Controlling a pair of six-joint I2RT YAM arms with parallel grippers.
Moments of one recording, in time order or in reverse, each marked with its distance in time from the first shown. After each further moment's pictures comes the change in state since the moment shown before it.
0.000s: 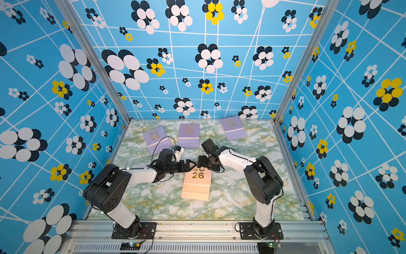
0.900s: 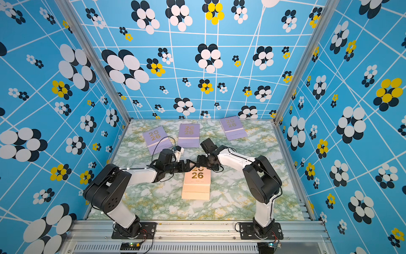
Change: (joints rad) left arm -0.001 -0.001 0.000 -0.007 -0.001 0.005; right arm 0.005 0.016 0.025 -0.007 0.002 -0.015
